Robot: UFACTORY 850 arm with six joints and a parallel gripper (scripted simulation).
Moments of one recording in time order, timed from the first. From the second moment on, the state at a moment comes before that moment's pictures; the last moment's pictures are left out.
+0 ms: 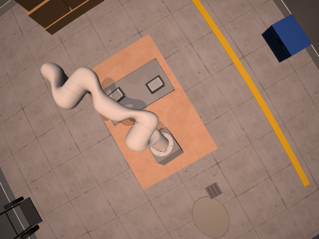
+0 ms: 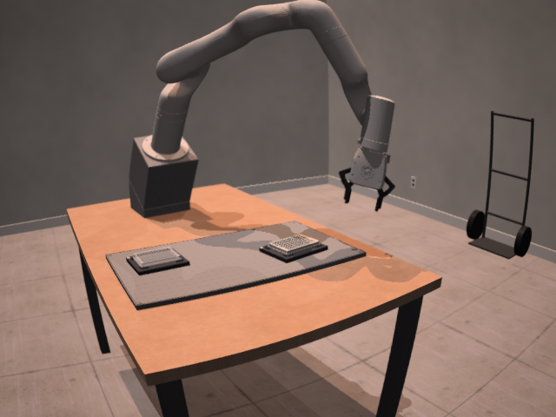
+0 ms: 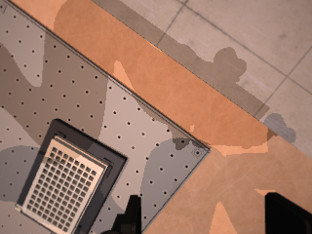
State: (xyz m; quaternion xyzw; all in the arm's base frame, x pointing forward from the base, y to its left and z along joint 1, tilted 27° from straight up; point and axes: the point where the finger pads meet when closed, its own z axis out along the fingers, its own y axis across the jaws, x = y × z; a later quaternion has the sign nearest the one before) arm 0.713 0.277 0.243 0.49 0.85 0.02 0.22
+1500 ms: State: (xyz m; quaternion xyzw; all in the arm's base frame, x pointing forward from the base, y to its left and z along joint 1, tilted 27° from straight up) arm 0.695 0.183 0.214 0.59 0.76 0.10 0.25
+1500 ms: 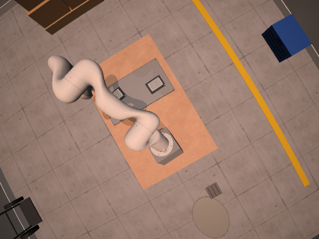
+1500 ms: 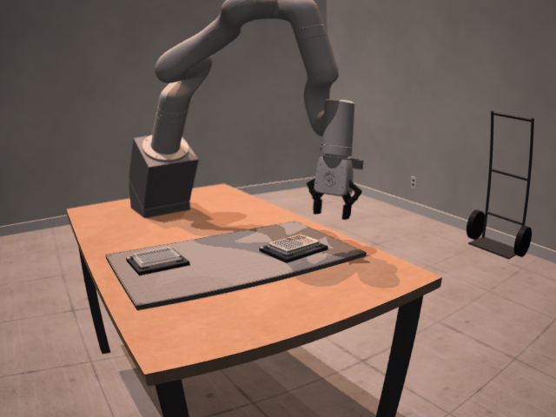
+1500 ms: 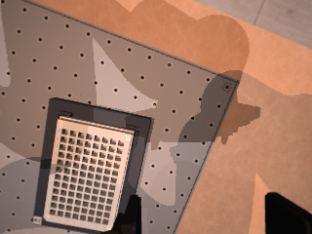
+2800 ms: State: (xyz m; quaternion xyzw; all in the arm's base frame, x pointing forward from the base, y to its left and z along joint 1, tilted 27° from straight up) arm 0.606 0.135 0.166 0.67 0.71 0.15 0.17
